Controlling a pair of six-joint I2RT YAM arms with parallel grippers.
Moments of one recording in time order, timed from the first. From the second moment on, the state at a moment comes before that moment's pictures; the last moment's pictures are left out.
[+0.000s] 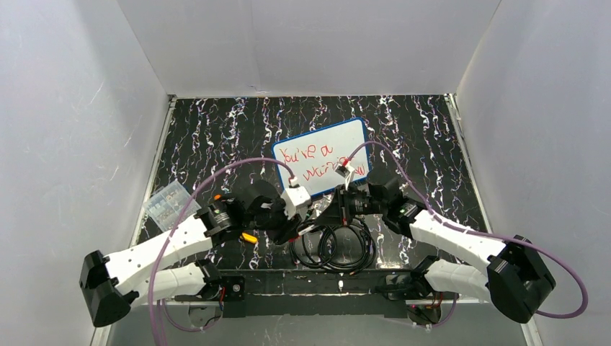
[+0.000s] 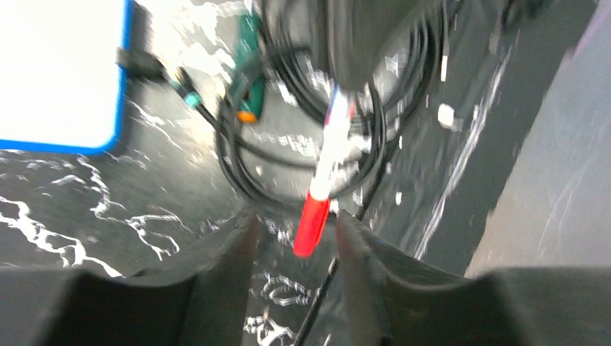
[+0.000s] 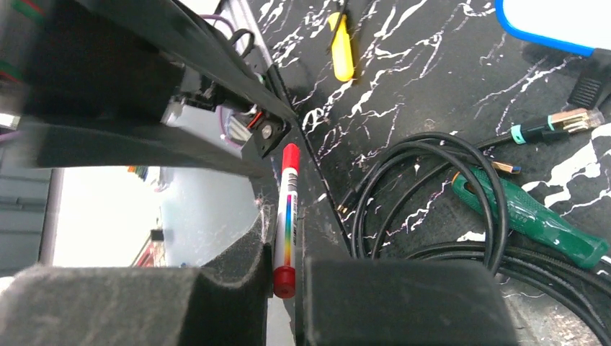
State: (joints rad) left arm -0.96 0.99 0.77 -0.58 0.24 0.04; right arm 0.73 1.10 0.56 0.16 -0.76 0.63
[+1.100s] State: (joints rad) left arm -0.45 0.69 0.79 -0.57 -0.24 -0.12; right arm 1.05 1.61 0.73 0.41 0.07 0.48
